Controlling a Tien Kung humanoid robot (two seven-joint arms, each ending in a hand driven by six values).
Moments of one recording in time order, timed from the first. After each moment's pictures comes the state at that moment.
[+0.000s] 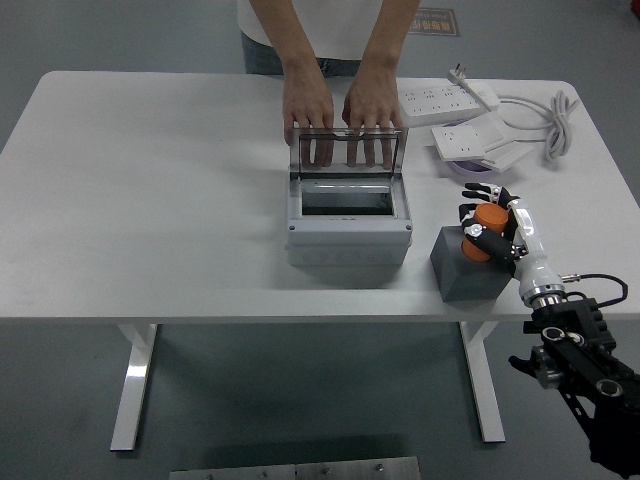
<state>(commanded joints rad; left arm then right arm) -0.18 0.29 -0.97 -0.45 1.24 0.02 0.65 0.23 -0.26 1.10 1.00 -1.05 -0.22 0.48</state>
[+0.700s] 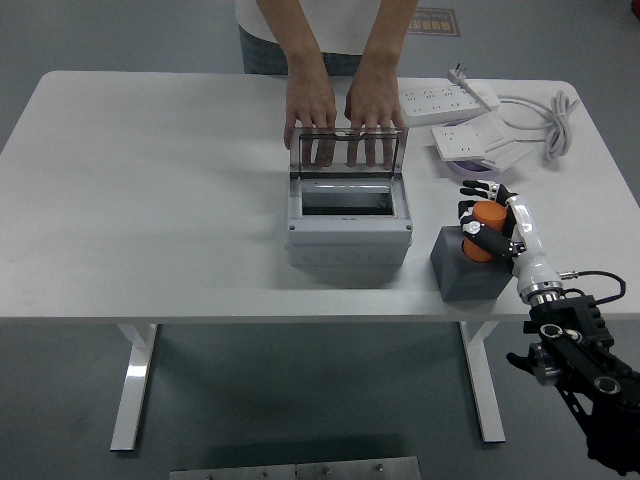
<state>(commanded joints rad) -0.18 0.29 -0.98 -0.45 1.27 0.02 0.65 0.24 -0.25 1.10 1.01 -1.06 -0.23 0.48</state>
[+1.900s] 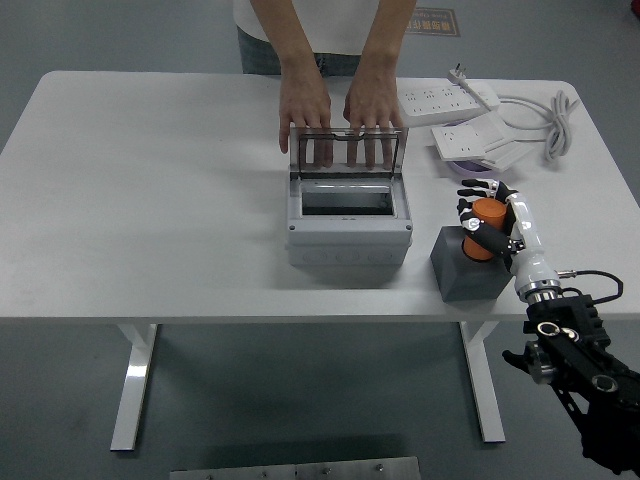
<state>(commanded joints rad) -0.17 0.29 -0.99 -0.45 1.28 0.03 0.65 0.24 -0.24 1.10 1.01 -1.02 -0.24 0.50</state>
